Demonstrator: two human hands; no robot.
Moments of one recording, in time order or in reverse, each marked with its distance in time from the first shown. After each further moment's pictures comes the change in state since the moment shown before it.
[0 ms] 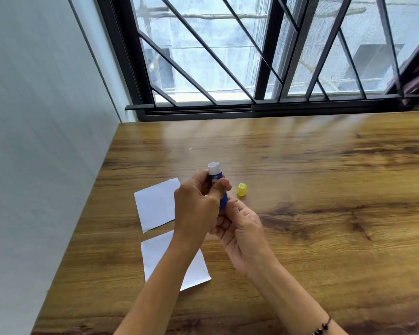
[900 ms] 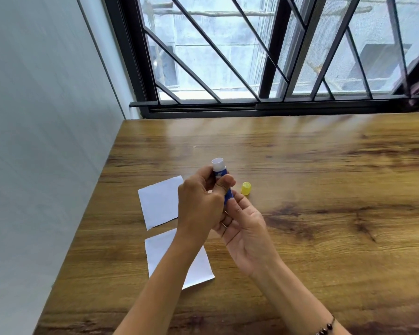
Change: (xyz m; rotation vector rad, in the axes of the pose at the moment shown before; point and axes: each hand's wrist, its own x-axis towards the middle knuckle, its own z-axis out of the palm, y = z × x) left_hand 0.003 0.002 -0.001 -0.003 -0.009 0.006; right_hand 0.000 0.001 0.000 0.145 -0.084 0.010
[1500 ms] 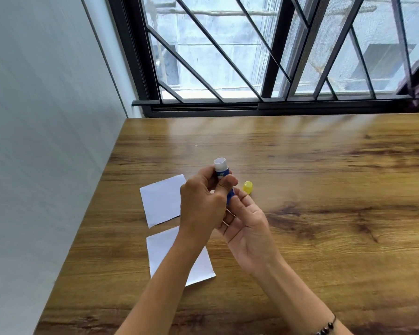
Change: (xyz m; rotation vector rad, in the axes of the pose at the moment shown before) left_hand -0.002 -0.001 0.001 -0.023 -0.005 -0.011; right_hand 0.001 -0.001 -0.002 -0.031 -0.015 0.004
